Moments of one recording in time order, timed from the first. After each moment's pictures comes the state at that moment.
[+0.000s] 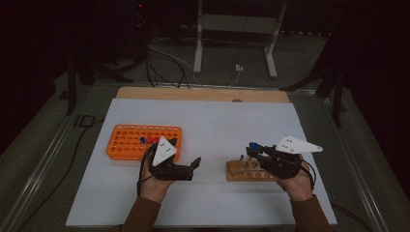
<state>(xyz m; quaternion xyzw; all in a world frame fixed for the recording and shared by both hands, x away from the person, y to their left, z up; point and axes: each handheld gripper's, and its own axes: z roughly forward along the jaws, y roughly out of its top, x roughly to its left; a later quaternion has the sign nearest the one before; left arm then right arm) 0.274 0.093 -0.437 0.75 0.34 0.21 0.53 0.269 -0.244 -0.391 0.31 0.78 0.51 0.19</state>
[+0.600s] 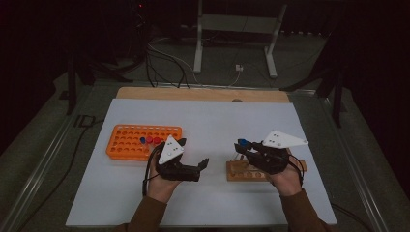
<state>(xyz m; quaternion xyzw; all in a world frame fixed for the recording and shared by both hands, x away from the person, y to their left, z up) 0.274 0.077 -0.430 0.75 0.33 0.18 0.54 0.279 -0.215 -0.387 0.30 0.78 0.52 0.18</state>
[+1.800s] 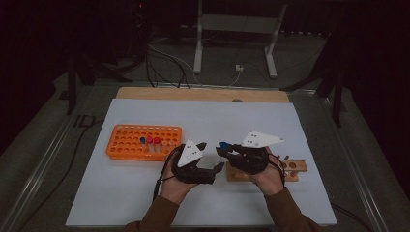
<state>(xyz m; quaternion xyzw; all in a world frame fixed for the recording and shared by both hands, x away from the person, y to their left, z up) 0.271 0.039 -0.431 0.78 0.28 0.16 0.53 0.284 -0.173 -0.395 0.27 0.80 0.52 0.14</state>
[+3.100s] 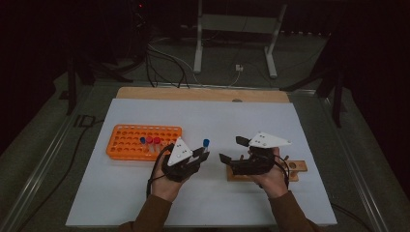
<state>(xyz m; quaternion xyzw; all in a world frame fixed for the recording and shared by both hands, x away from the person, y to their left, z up) 0.274 0.069 -0.433 0.78 0.30 0.18 0.52 0.286 -0.193 -0.408 0.32 0.78 0.52 0.15</state>
